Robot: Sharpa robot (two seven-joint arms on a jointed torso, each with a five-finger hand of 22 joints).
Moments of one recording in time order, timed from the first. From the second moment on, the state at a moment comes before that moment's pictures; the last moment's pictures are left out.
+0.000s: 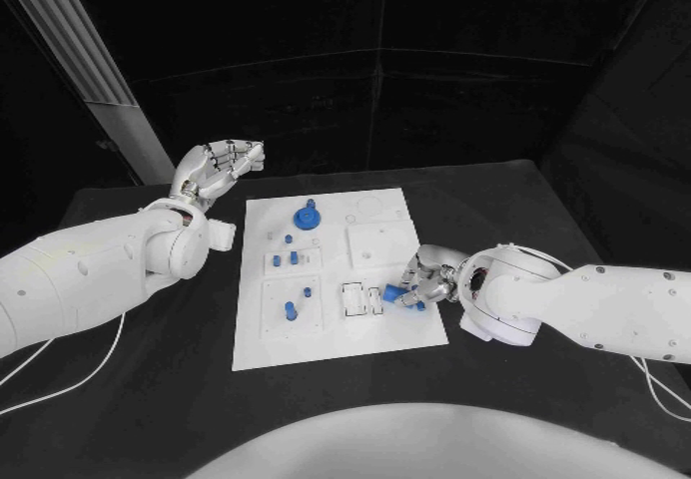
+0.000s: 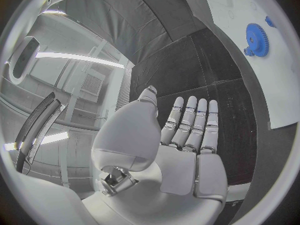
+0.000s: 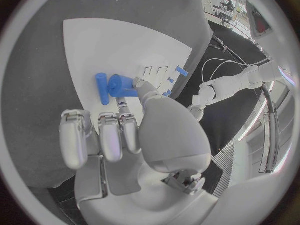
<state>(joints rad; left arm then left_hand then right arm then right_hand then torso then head) 1.22 -0.65 -0.24 1.08 -0.07 -0.28 0.68 1.30 0.06 -0.13 0.29 0.32 0.64 0.18 0.35 0.07 0.58 0.23 0.55 0.07 0.36 0.22 0.75 0.23 0.14 0.47 0.29 0.08 0.75 1.12 -0.94 -0.20 1.80 -1.11 -0.33 -0.53 1.36 0.02 0.12 0.02 0.36 0.89 0.19 0.25 0.10 1.47 0.09 1.57 1.31 1.46 0.02 1.57 1.31 0.02 1.47 0.13 1.54 1.31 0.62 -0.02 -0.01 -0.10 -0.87</state>
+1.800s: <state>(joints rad) 1.22 -0.64 -0.24 1.07 -0.07 -0.27 0.68 1.31 0.06 -0.14 0.29 0.32 0.64 0.18 0.35 0.07 0.58 0.23 0.55 0.07 0.36 0.22 0.75 0.23 0.14 0.47 0.29 0.08 0.75 1.12 -0.89 -0.19 1.77 -0.44 -0.45 -0.32 1.27 -0.01 0.10 0.06 0.28 0.97 0.15 0.23 0.10 1.47 0.08 1.57 1.31 1.47 0.01 1.57 1.31 0.01 1.46 0.12 1.54 1.31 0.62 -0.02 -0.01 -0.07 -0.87</state>
